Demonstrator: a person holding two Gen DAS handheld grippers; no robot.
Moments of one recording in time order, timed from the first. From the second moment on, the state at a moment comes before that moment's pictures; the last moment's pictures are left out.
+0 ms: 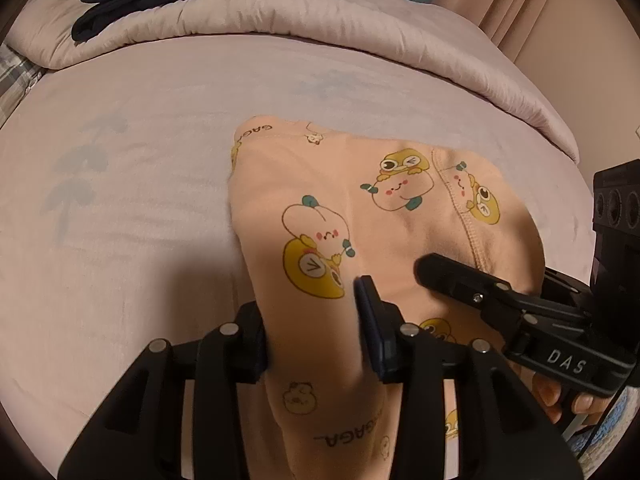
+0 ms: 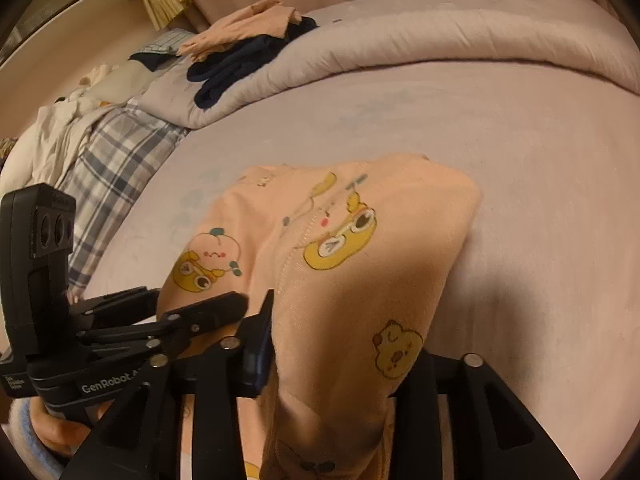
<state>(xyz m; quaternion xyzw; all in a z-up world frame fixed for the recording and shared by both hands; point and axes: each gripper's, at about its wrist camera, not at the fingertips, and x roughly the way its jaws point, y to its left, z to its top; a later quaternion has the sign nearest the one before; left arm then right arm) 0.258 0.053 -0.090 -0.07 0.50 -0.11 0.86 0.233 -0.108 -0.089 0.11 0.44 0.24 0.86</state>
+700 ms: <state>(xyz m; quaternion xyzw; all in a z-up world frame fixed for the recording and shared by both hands) 0.215 0.072 -0.078 -0.04 0.48 -0.10 0.87 0.204 -0.123 -0.090 0.10 0.47 0.21 0.85</state>
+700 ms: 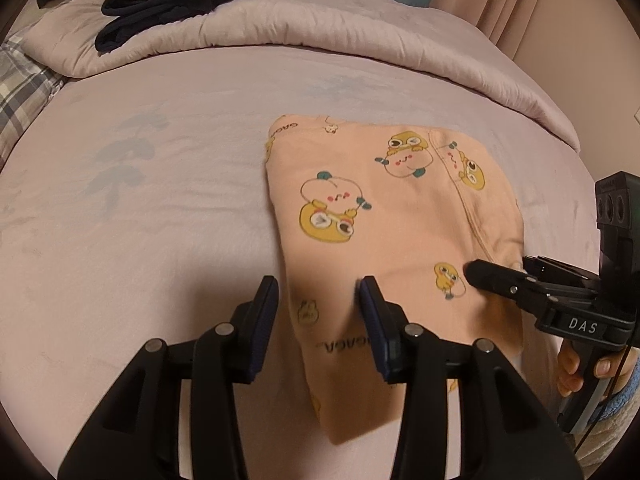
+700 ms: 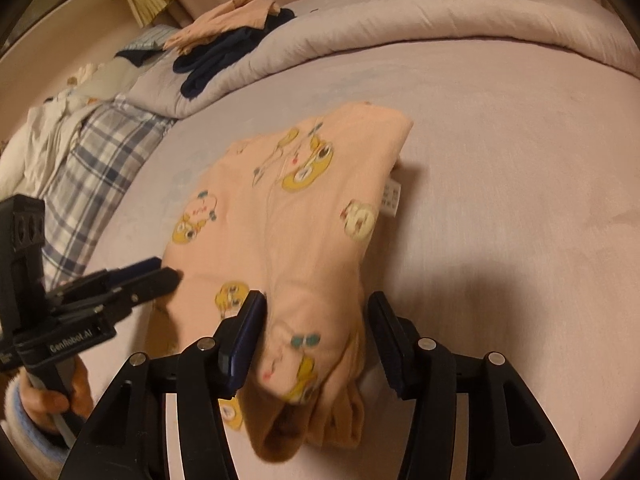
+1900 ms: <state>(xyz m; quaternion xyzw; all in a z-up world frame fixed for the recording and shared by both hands) 0.119 0.047 -0.017 -0.02 0.43 -0.11 0.90 0.117 -0.100 -0.030 0.03 0.40 0.22 0.89</state>
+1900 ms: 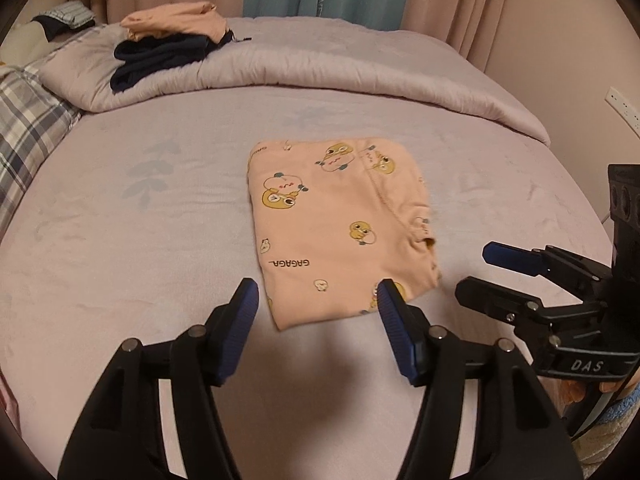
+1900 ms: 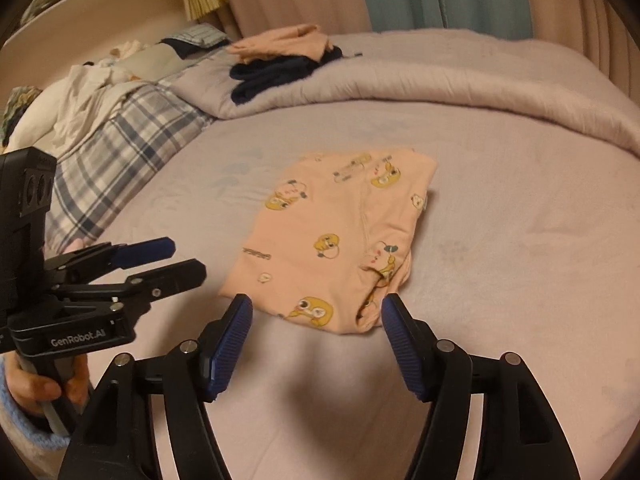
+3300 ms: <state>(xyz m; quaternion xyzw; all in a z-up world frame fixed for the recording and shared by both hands) 0.055 0.029 0.035 0.00 0.41 -0.02 0.91 0.054 -0.109 0.018 0.04 0.31 0.23 0.92</state>
